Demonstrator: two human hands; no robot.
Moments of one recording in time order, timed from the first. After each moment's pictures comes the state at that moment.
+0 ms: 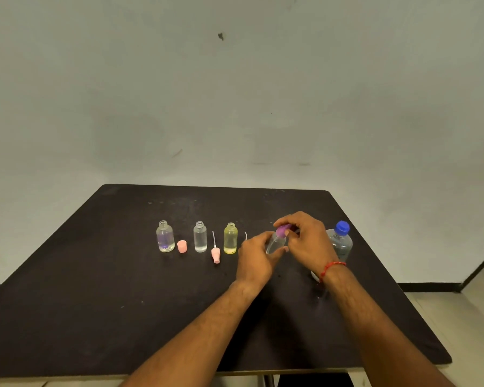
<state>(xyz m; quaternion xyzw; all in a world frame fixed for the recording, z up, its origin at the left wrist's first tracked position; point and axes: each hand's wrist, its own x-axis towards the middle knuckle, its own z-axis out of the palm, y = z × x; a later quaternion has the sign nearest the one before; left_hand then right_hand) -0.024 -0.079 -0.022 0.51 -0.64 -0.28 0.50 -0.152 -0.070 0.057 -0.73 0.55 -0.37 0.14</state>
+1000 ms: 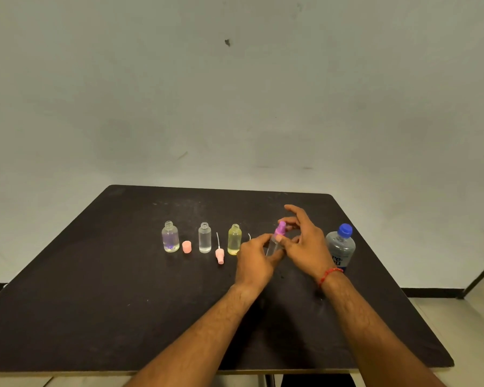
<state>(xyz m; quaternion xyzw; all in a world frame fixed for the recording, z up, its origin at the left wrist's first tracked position) -0.015 -0.063 -0.011 0.51 -0.63 -0.27 0.51 -0.141 -0.062 0.052 -0.71 0.53 -0.42 0.22</state>
